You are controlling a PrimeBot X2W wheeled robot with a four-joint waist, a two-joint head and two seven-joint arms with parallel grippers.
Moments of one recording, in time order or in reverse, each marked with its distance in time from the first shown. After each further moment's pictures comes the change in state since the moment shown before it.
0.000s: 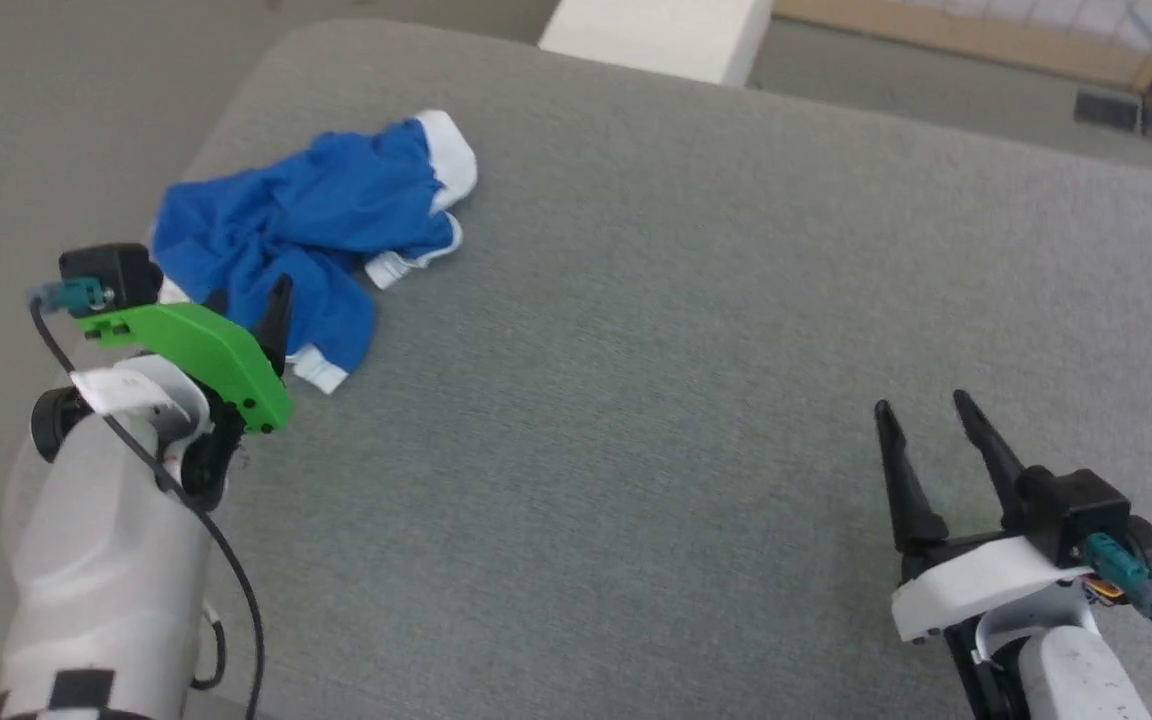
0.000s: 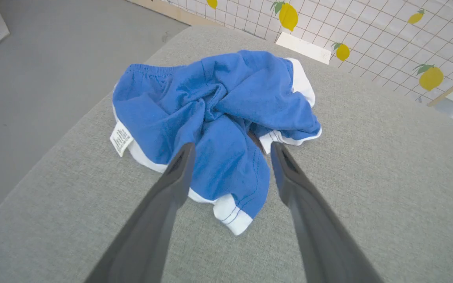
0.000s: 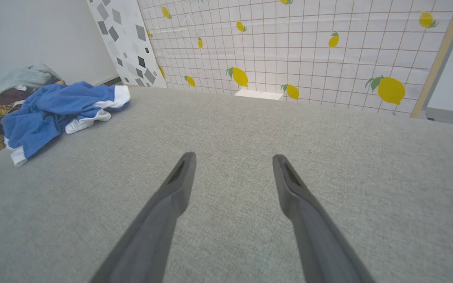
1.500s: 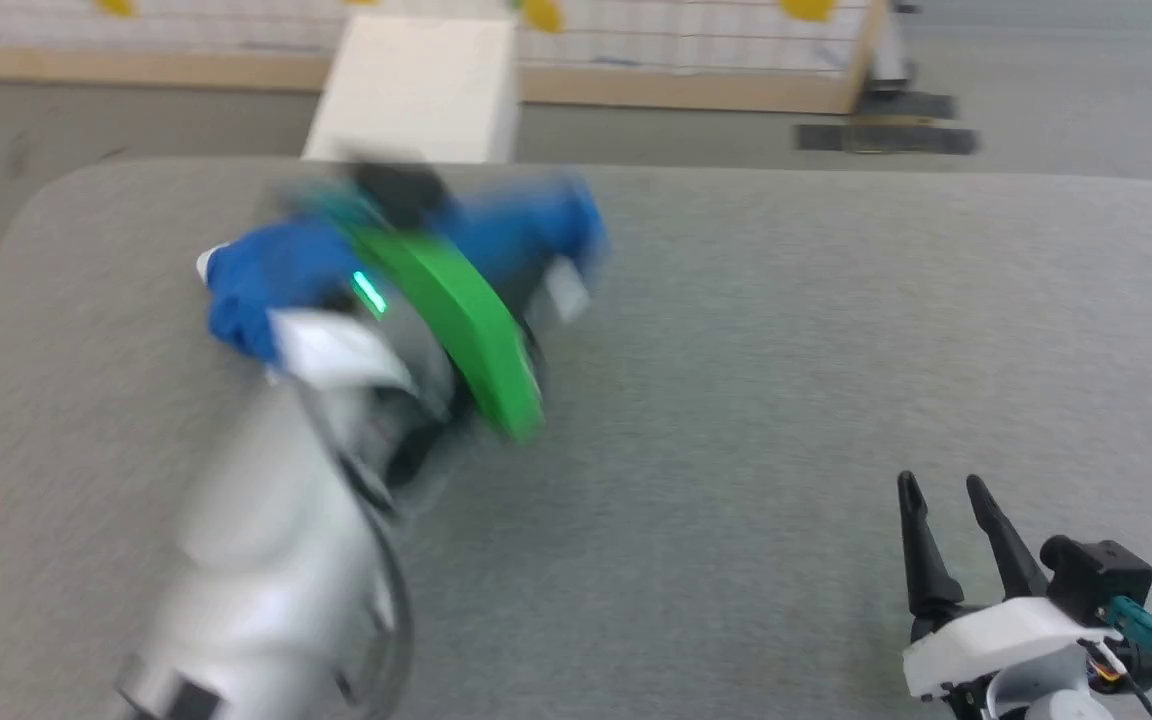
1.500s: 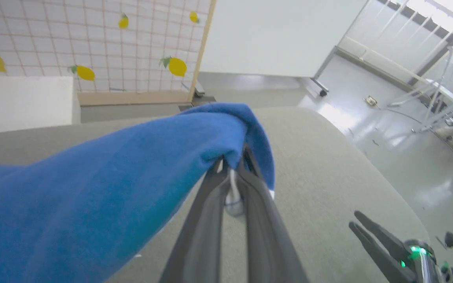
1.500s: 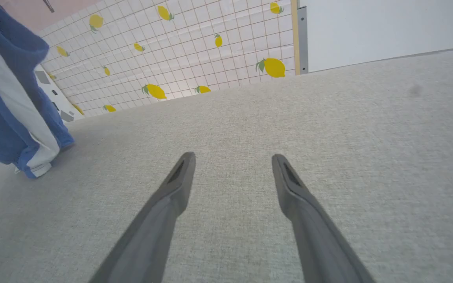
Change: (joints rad) left arm -0.032 -0.039 -0.440 -0.426 -0.356 -0.004 0.194; right arm 0.056 -0.001 -0.022 0.127 0.191 0.000 -0.048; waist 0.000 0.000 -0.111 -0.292
